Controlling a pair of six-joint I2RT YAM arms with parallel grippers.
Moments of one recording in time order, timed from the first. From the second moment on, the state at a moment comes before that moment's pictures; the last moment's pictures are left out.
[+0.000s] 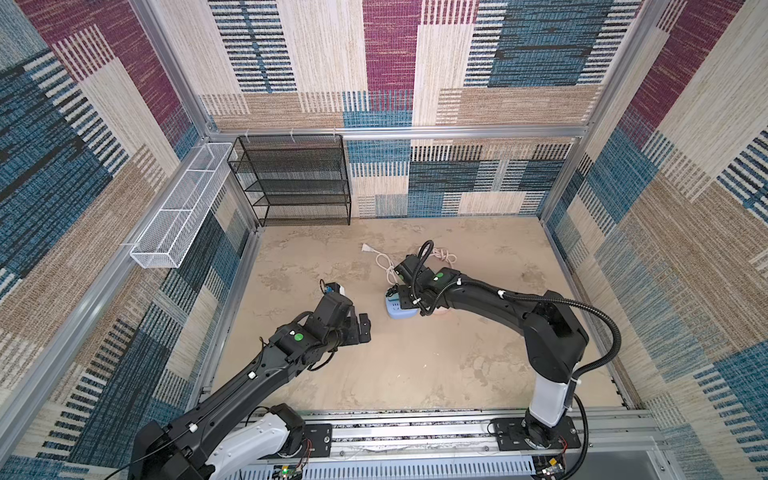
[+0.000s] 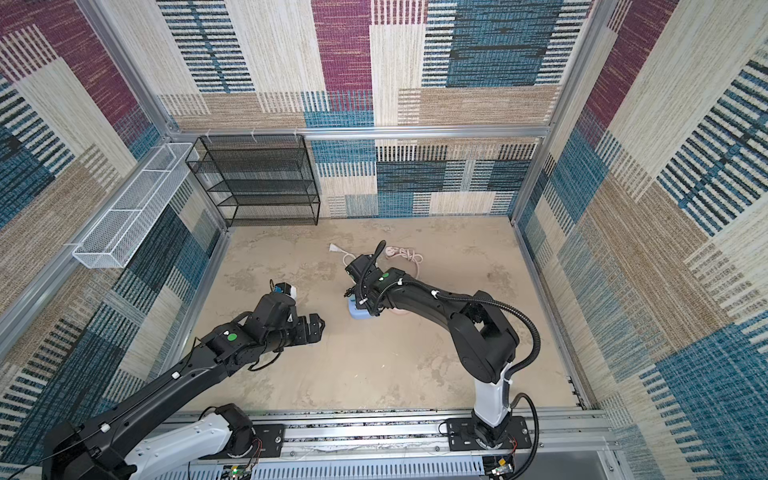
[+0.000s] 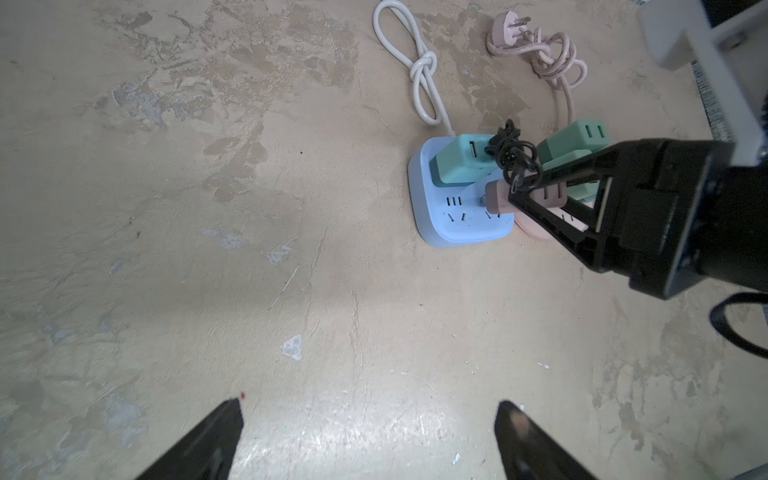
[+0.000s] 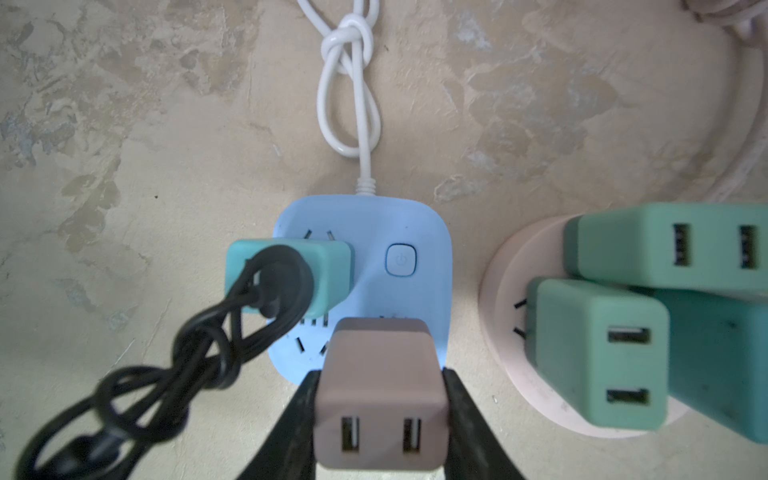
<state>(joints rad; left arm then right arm) -0.64 1.01 0.78 -0.66 -0.10 -0.66 0.78 1.86 1.40 -0.62 0.19 0.58</state>
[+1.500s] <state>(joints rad) -0.62 1.03 0.75 -0.63 -0.07 -0.66 0.78 1.85 1.36 -0.58 0.23 0.54</state>
